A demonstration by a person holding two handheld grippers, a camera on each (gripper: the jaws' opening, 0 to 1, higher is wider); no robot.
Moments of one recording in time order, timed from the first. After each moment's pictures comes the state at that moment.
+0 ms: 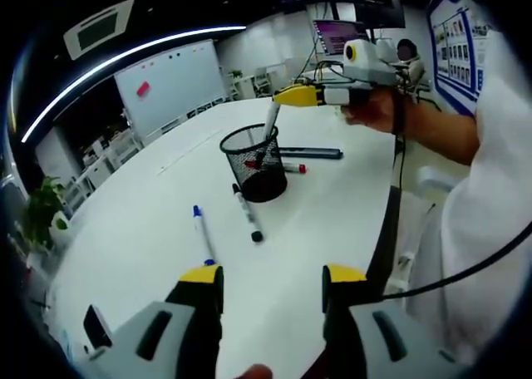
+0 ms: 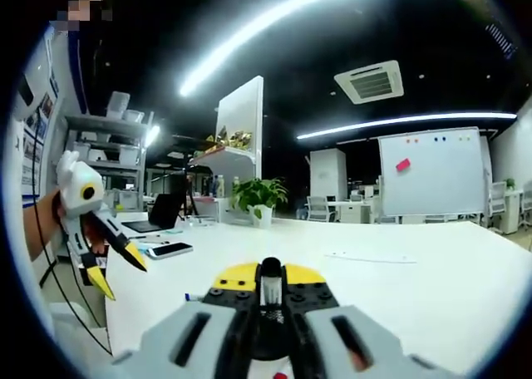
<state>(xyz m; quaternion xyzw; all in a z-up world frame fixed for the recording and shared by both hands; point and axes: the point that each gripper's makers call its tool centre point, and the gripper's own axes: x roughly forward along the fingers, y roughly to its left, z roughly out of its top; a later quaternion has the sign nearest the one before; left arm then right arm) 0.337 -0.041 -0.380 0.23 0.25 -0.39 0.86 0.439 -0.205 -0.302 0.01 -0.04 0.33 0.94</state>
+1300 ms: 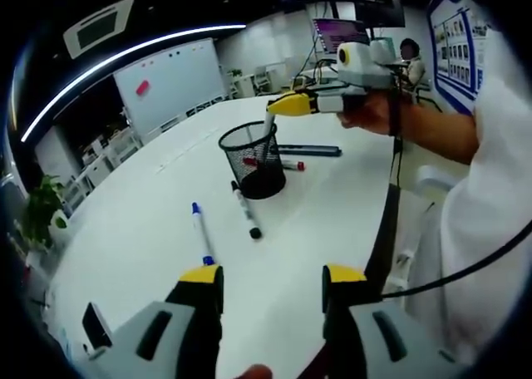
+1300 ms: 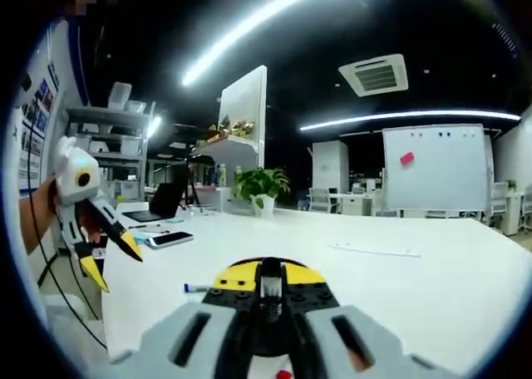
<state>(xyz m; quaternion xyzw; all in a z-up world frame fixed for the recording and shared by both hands) 0.334 -0.040 -0.382 0.23 0.25 -0.39 0.85 0.442 -0.193 -0.316 -0.01 -0.02 0.34 0.94</state>
